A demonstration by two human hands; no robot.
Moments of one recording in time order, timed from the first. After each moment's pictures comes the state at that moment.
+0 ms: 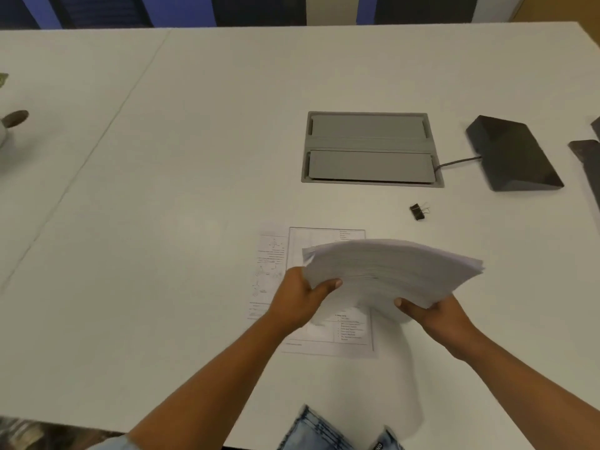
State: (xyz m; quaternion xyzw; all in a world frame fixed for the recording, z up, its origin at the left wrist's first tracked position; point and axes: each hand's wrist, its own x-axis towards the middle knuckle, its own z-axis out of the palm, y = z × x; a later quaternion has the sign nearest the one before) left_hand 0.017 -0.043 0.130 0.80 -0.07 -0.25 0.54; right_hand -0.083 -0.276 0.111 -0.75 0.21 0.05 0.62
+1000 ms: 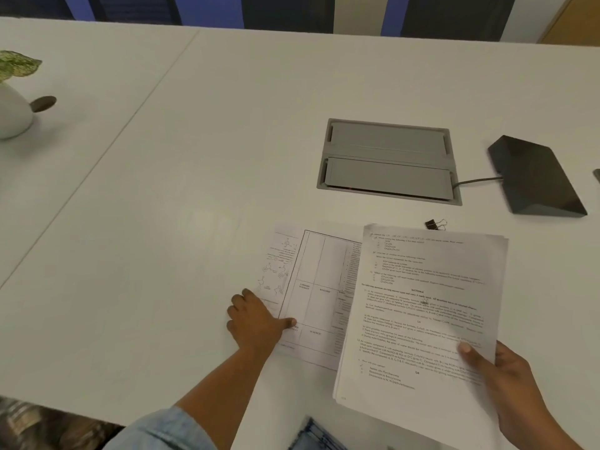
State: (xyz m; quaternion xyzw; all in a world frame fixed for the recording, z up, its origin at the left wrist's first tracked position) left_hand 0.021 0.021 0.025 0.96 0.17 -0.20 0.09; right_hand -0.144 -0.298 0.110 -0.63 0.38 -0.01 0.68
